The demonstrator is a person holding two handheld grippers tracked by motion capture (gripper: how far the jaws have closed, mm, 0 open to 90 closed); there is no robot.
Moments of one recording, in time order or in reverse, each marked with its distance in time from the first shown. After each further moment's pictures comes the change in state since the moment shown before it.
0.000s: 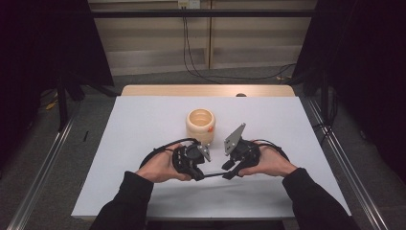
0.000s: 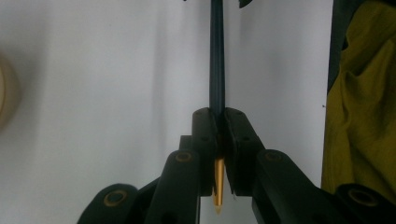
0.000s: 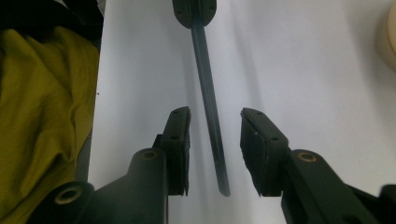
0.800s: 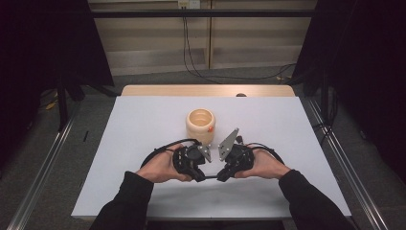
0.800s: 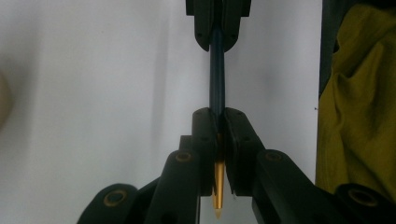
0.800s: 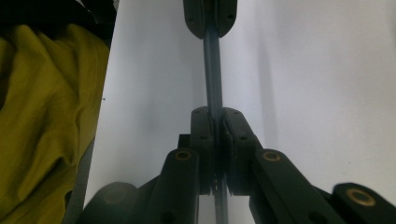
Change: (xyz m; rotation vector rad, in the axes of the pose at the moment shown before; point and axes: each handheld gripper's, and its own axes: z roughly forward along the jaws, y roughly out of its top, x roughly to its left) left arm 0.000 0.001 0.000 -0.025 -0.035 0.011; right arm 0.000 0.003 0.021 -0.010 0.062 -0.048
